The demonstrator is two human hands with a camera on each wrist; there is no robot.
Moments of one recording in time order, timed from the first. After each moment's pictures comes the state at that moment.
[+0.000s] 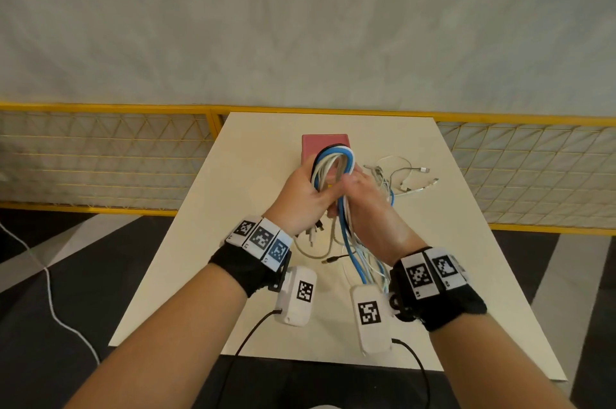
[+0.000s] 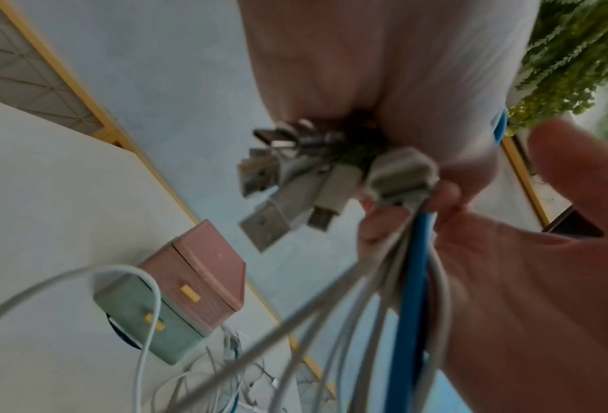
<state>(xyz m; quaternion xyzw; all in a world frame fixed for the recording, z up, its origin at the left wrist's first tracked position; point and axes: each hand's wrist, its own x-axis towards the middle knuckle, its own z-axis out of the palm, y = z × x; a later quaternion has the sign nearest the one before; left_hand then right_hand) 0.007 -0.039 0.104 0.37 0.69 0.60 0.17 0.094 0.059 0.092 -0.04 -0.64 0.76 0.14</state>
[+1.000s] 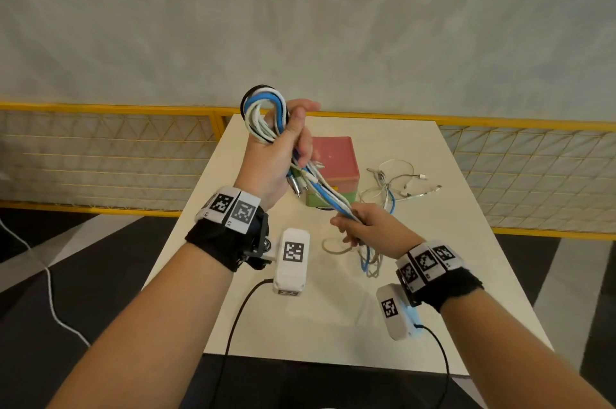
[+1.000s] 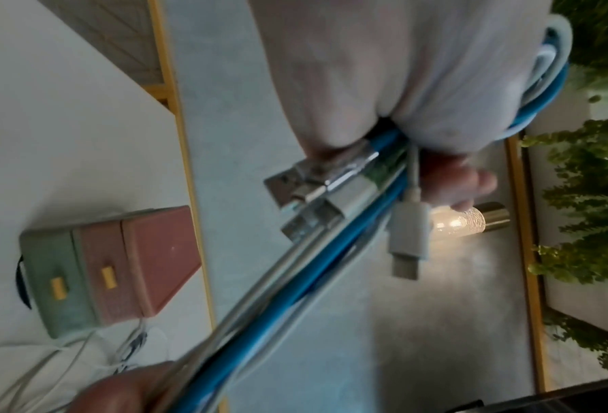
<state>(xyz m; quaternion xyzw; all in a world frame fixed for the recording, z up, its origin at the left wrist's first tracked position) -0.025 -0.057 0.152 0.33 0.50 0.78 0.17 0.096 0.084 0.064 -0.11 -0.85 0.51 0.01</state>
